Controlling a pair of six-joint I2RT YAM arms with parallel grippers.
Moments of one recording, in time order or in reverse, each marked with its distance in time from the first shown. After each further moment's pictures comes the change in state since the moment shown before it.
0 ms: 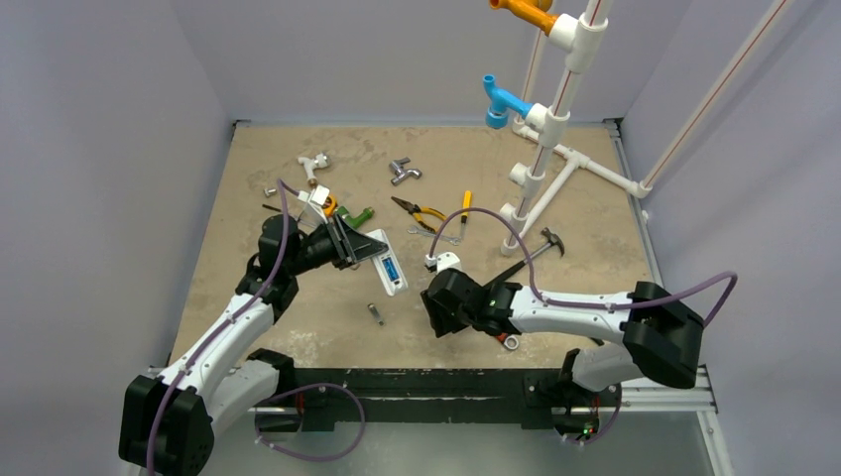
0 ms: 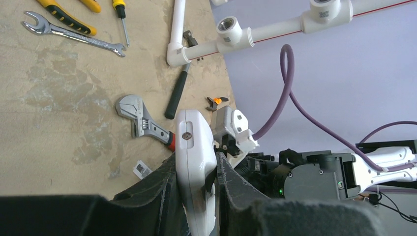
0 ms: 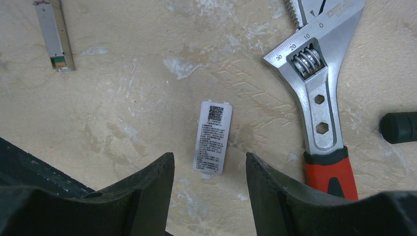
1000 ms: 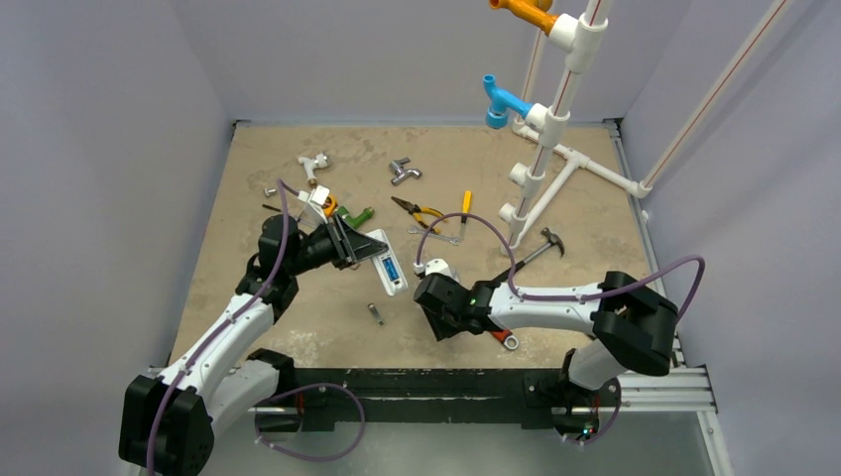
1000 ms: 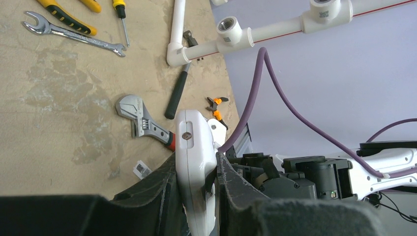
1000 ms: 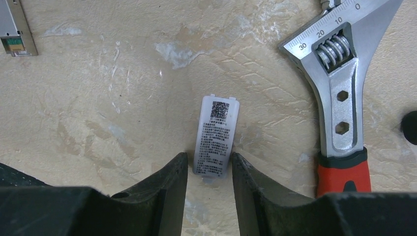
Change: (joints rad) left arm 0.000 0.000 0.000 0.000 0.000 0.000; right arm 0.032 0.151 0.077 -0.077 0.006 0.005
